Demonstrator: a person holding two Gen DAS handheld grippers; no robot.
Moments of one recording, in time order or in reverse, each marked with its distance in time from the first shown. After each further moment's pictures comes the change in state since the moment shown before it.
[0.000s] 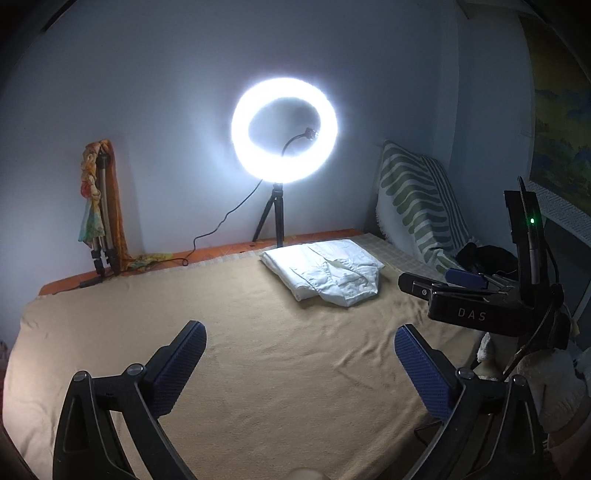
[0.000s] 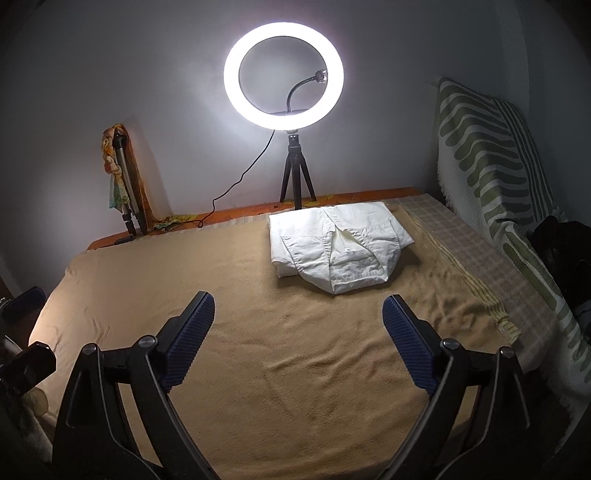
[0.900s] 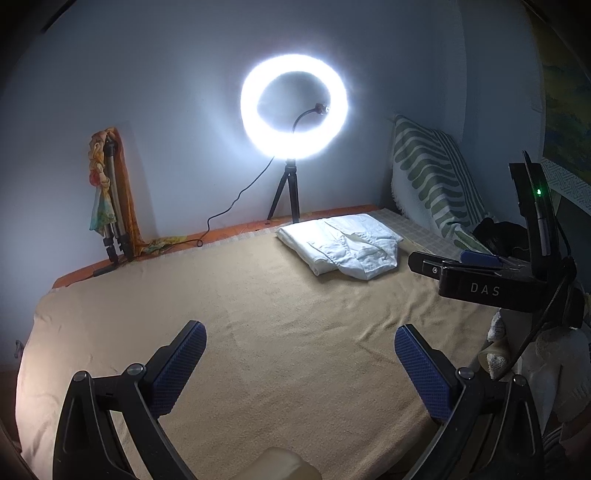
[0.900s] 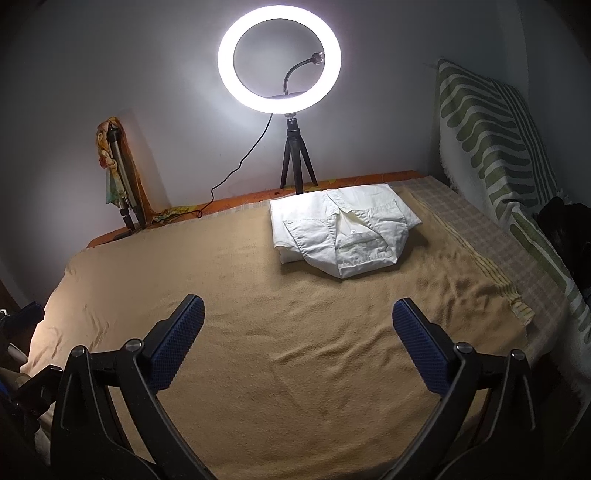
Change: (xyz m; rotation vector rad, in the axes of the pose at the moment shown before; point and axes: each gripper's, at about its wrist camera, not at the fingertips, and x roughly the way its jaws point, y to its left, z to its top) left arm 0.010 0.007 -0.018 0.027 0.077 0.057; right arm 0.015 0.003 -0.012 0.047 0.035 0.004
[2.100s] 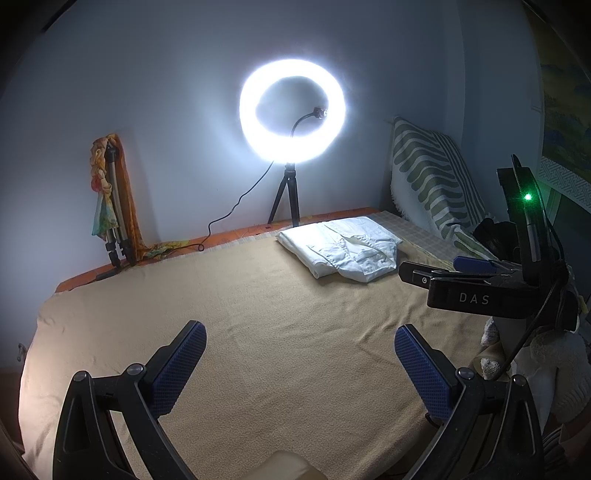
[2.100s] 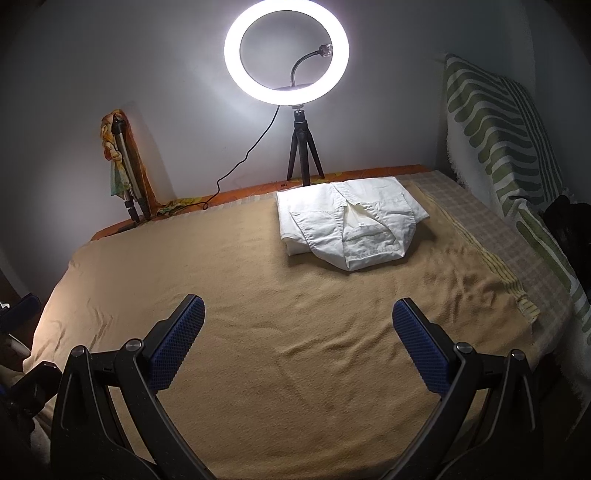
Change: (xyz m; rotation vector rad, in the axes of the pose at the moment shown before) left arm -0.006 -0.002 0.002 0.009 -0.008 0.008; right arm 0.007 0.003 -0.003 -0.019 0.029 0.023
